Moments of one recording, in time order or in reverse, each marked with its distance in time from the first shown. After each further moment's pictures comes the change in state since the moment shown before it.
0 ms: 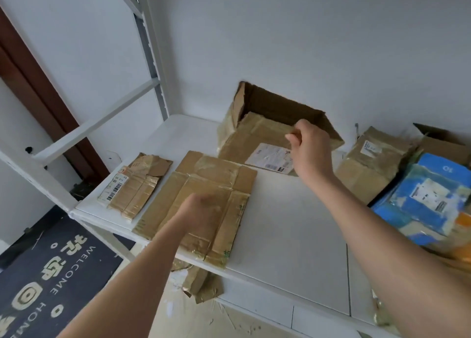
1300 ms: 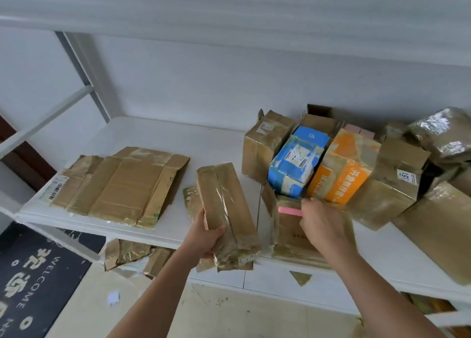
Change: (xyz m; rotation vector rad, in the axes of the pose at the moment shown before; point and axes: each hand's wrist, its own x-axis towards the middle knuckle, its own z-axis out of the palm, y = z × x) left_hand -0.158 0.133 0.161 -0.364 -0.179 -0.280; right_hand -0.191 0.133 -0.191 -0.745 -0.568 0.251
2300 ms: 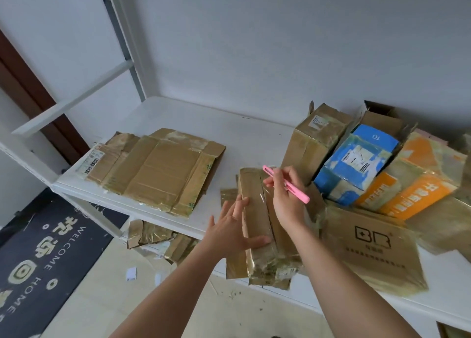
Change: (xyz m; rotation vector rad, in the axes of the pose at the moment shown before) left_hand 0.032 -0.026 -0.033 0.782 -0.020 0.370; right_hand 0.058 -0.160 0.029 1.649 0.346 -0.081
